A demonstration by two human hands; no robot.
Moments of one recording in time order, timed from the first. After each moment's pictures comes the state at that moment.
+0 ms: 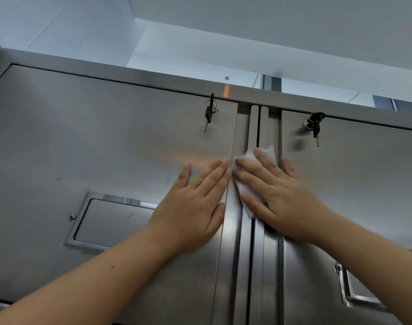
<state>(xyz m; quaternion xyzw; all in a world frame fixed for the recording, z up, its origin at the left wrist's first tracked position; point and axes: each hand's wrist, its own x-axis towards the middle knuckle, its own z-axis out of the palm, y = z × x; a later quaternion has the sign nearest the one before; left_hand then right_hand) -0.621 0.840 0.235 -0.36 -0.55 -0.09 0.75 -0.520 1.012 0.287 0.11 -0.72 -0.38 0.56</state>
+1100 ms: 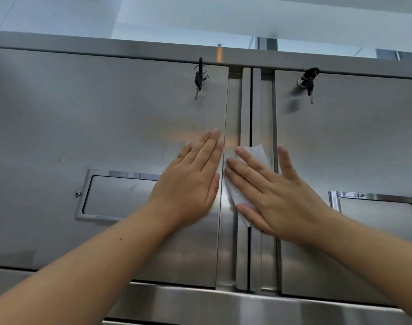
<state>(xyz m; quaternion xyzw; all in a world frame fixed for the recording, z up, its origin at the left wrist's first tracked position) -0.620 0.839 0.224 -0.38 -0.57 -0.10 0.72 -0.511 1.008 0.227 0.08 -0.67 -0.51 0.53</state>
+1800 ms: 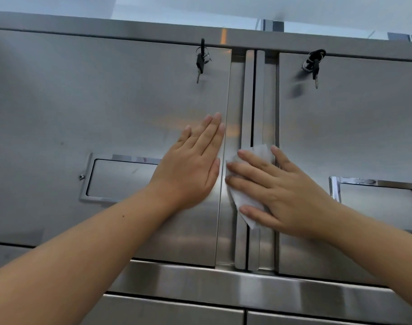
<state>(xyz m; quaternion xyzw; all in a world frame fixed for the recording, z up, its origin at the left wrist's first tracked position) -0.621 0.838 0.224 -0.38 -0.57 -0.10 0.72 -0.510 1.022 0.216 0.16 -0.72 -0.46 0.50</state>
